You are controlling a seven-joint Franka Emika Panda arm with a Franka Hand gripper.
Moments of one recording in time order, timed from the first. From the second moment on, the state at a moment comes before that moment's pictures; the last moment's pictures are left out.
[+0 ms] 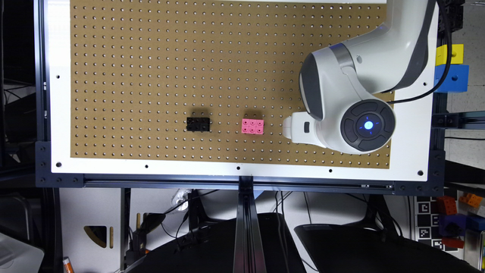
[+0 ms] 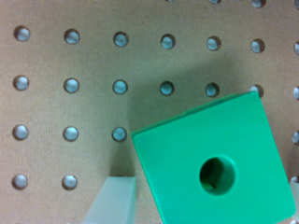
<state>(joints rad) 0.13 0.67 0.20 -1.80 -0.05 2.50 1.09</state>
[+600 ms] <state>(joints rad) 0.13 0.67 0.20 -1.81 -0.05 2.49 1.09</state>
